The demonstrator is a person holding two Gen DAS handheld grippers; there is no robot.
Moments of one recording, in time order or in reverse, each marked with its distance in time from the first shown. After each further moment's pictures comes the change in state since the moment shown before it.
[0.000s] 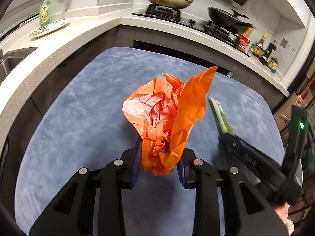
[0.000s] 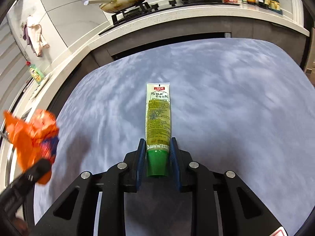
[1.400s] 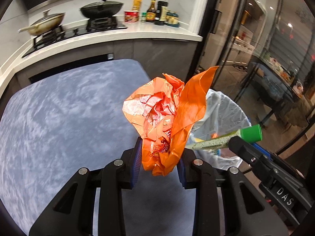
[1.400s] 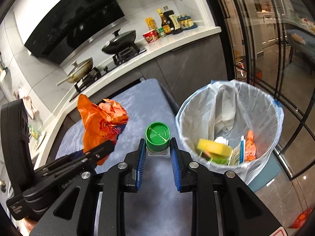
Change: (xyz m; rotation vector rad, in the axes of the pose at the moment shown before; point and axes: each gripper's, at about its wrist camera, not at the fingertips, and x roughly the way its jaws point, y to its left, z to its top) left arm -0.059 -0.339 -0.109 0.487 0.052 -0.334; right arm -0.278 -0.238 -0.089 0.294 -0.309 -0.116
